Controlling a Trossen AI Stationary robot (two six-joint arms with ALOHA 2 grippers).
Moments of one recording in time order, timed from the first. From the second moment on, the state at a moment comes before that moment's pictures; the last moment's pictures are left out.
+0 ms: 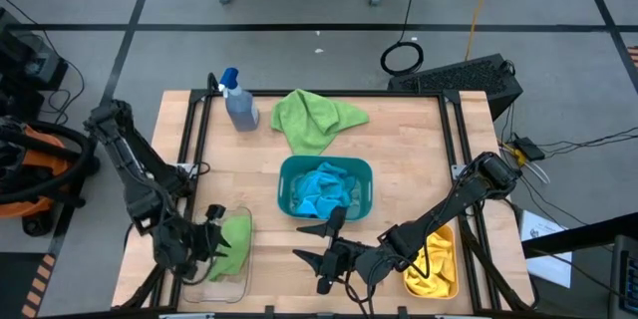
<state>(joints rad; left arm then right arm) -1.00 1.11 0.85 -0.69 -0.35 -0.59 0.59 1.91 1.44 0.32 0.84 -0.32</state>
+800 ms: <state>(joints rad) -0.92 1.40 0.85 -0.98 -0.26 -0.91 0.59 1.91 1.44 0.31 0.84 -0.30</state>
